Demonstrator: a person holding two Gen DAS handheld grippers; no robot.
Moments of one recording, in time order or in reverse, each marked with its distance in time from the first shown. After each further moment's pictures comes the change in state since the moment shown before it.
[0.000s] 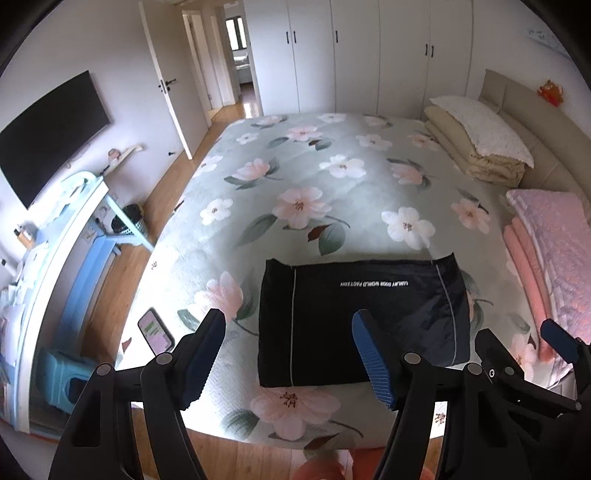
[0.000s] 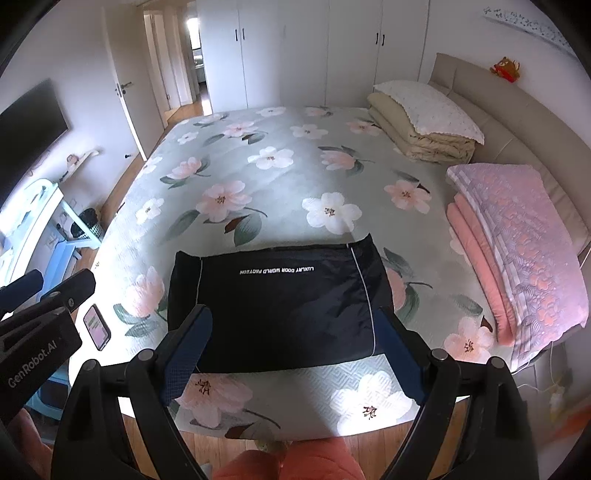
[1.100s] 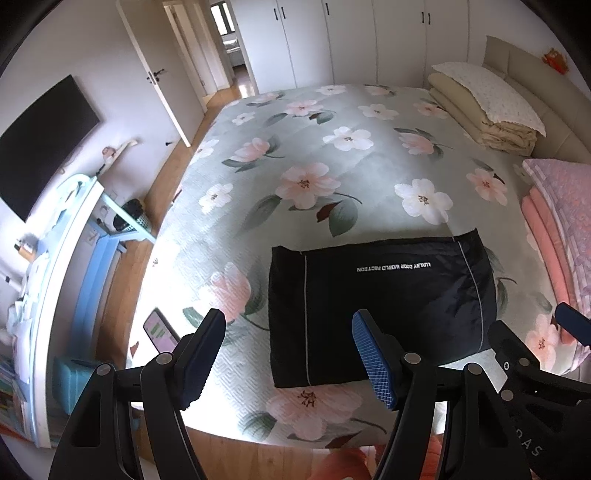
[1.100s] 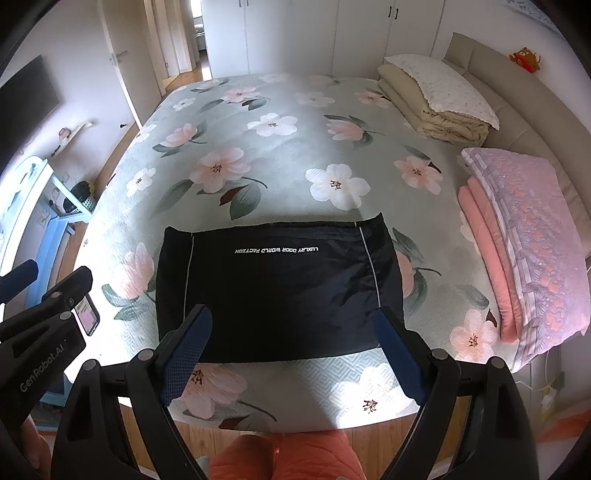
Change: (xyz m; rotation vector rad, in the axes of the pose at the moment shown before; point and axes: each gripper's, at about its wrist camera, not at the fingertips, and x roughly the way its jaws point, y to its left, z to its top) left arm 0.059 -0.008 0.012 0.074 0.090 0.040; right arm 0.060 0.009 0.018 -0.034 0.130 -0.005
